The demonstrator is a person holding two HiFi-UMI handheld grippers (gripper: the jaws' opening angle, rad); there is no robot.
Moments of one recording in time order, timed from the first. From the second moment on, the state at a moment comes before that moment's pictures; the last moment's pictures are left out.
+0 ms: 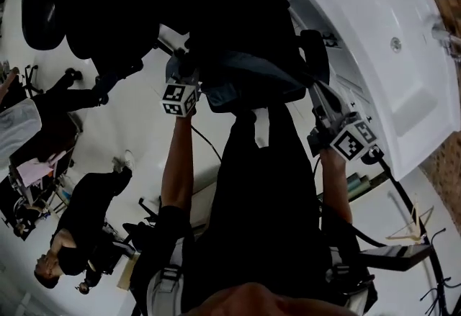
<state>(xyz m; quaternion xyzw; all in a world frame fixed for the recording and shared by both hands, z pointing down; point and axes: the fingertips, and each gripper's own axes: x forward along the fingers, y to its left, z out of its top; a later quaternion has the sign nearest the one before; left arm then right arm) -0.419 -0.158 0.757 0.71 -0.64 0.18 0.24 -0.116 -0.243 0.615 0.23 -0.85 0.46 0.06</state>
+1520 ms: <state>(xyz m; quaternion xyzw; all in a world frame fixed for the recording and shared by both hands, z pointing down) 0.286 0.009 0.224 0.93 0.13 -0.31 0.16 0.509 0.272 0.283 0.67 -0.60 0.04 -0.42</state>
